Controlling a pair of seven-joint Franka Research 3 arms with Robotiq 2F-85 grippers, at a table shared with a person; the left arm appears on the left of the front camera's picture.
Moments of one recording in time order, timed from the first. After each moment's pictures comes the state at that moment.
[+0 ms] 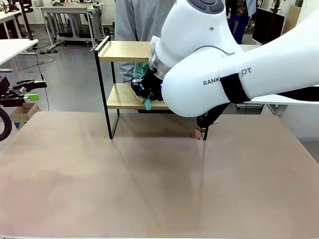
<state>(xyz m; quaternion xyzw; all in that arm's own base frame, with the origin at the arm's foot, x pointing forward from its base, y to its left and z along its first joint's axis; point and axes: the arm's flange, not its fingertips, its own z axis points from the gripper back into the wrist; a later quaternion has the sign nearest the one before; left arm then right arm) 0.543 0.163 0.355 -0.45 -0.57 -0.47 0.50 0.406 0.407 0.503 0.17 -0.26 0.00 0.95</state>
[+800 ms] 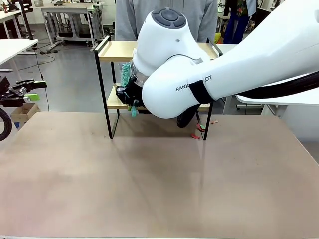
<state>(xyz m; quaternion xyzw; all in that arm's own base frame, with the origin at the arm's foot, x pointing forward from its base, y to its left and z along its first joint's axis) 0.543 0.163 0.355 -0.45 -0.57 -0.47 0.50 0.441 0.453 0.463 0.16 -0.23 0.01 0.96</state>
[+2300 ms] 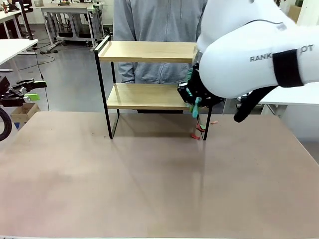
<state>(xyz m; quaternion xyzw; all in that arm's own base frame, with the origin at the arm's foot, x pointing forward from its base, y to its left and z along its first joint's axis) 0.543 0.164 0.355 -0.45 -0.57 -0.47 0.50 0.393 0.288 0.510 0.05 -0.18 -0.14 0.97</state>
